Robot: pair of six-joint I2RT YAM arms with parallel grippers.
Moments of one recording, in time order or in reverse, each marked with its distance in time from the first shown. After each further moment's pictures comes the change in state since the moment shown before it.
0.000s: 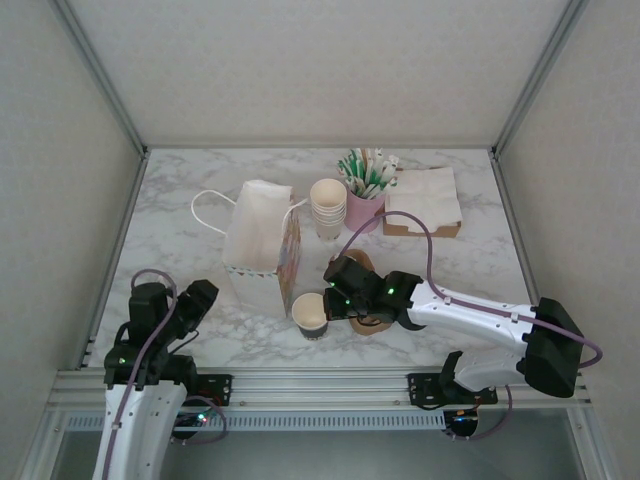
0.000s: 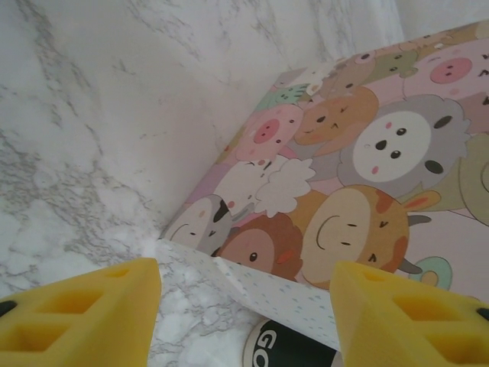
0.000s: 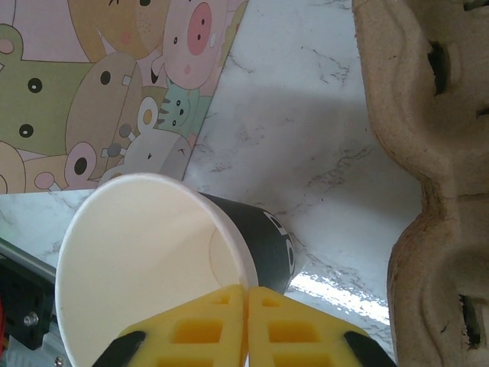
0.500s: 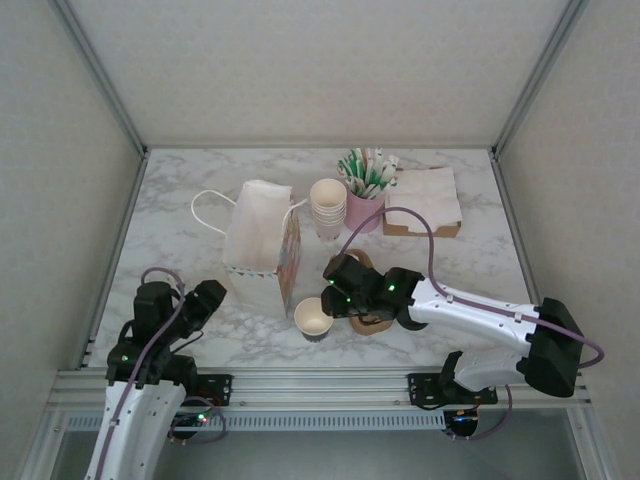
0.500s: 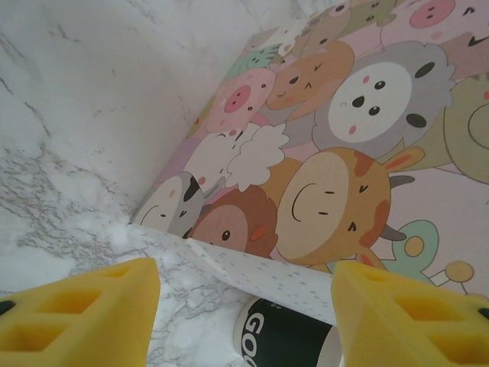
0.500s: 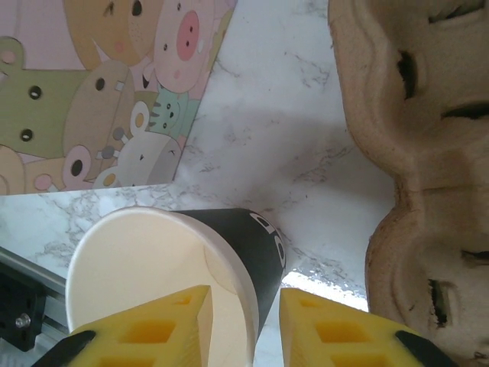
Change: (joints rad) left arm -0.066 0.010 -0.026 0.056 0.047 0.005; right arm 0.002 -0.005 0.064 -0.095 0.034 -0.008
